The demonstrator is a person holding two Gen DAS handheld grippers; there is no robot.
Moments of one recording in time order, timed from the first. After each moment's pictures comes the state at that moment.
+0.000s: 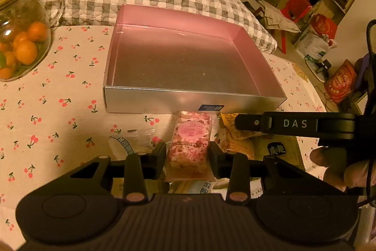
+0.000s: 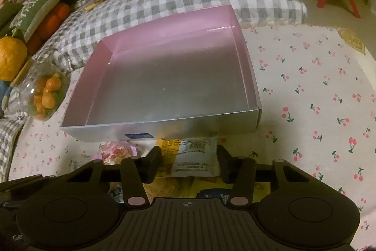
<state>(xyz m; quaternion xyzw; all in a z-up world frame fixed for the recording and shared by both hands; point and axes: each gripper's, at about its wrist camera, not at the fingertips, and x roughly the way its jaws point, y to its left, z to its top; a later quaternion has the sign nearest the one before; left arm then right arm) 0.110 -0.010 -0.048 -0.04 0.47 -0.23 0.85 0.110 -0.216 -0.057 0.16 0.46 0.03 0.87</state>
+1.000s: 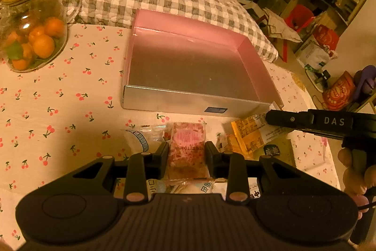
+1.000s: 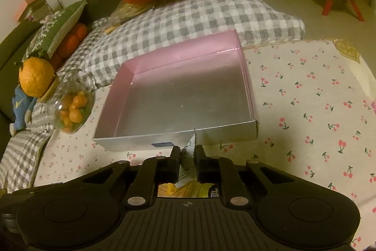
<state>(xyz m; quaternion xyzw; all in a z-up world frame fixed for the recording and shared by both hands) 0.103 0.006 -0.032 -0.07 0.47 -0.21 0.85 0.083 -0.230 -0.023 0.19 0.42 0.05 0.89</state>
